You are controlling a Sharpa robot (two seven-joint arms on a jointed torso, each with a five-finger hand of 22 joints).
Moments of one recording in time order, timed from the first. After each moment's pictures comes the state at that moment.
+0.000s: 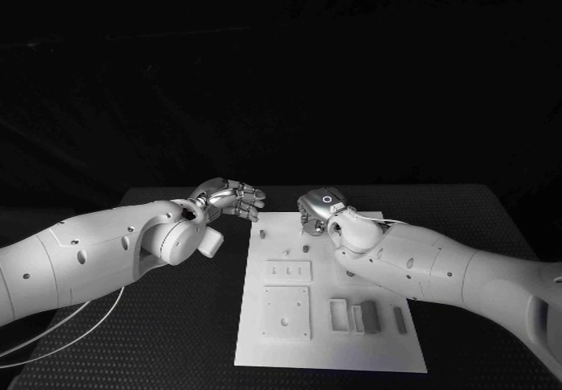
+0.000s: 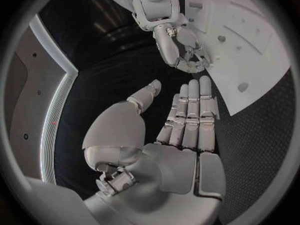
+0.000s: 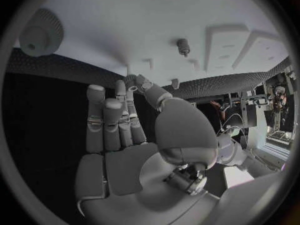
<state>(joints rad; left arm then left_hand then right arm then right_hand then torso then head) 1.31 -0.76 -0.13 1.36 -0.25 -0.24 0.14 1.03 -0.07 0.52 -0.22 0.05 0.72 0.19 0.32 0.51 1.08 0.14 0.15 0.19 1.00 0.08 0.42 0.81 0.05 0.99 -0.02 0.31 0.71 1.22 -0.31 -0.21 0.91 -1.84 -0.50 -0.29 1.13 -0.05 0.57 -0.29 0.08 1.00 0.12 0.32 0.53 1.23 0.08 0.10 0.23 1.25 -0.03 1.32 0.73 0.19 1.17 0.00 0.80 1.31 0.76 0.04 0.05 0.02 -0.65</state>
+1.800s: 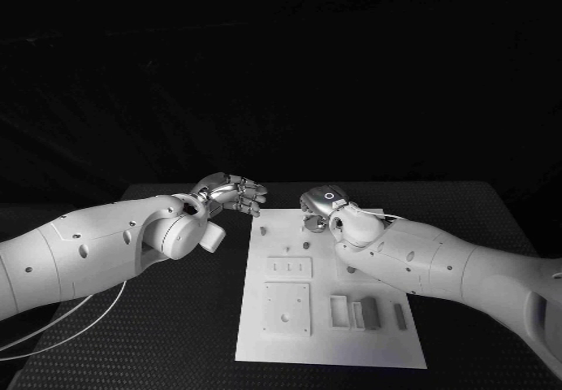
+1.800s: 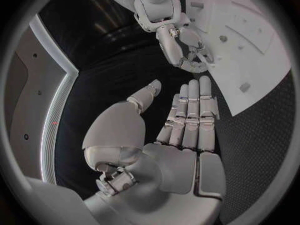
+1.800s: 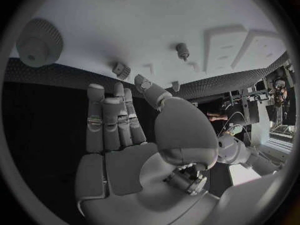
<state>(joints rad) 1.32 -0.76 -0.13 1.36 -0.25 -0.24 0.14 1.03 -0.07 0.52 -0.22 0.05 0.72 0.19 0.32 0.51 1.08 0.14 0.15 0.19 1.00 0.08 0.41 0.81 0.05 0.99 -0.02 0.30 0.71 1.22 -0.30 -0.21 0.89 -1.78 -0.47 -0.26 1.14 -0.08 0.57 -0.29 0.08 0.94 0.15 0.28 0.52 1.18 0.11 0.07 0.21 1.22 0.00 1.29 0.72 0.19 1.14 0.01 0.77 1.31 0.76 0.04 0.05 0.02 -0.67</state>
